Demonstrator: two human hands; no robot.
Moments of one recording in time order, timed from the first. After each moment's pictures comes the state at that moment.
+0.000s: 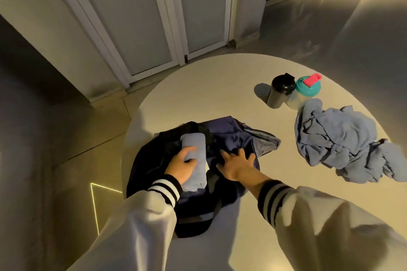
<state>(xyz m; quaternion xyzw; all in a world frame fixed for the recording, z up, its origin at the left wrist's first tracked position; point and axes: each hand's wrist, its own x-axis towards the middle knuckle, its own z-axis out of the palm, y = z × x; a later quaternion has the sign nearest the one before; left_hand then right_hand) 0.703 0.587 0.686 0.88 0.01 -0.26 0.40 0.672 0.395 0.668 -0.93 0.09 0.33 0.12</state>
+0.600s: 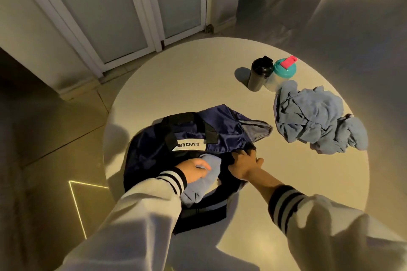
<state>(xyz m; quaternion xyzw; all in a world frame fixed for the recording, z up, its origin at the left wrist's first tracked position) 0.667 0.556 0.668 0.83 -0.17 -0.46 0.27 0.599 0.364 0.665 -0.90 0.23 0.34 0.16</state>
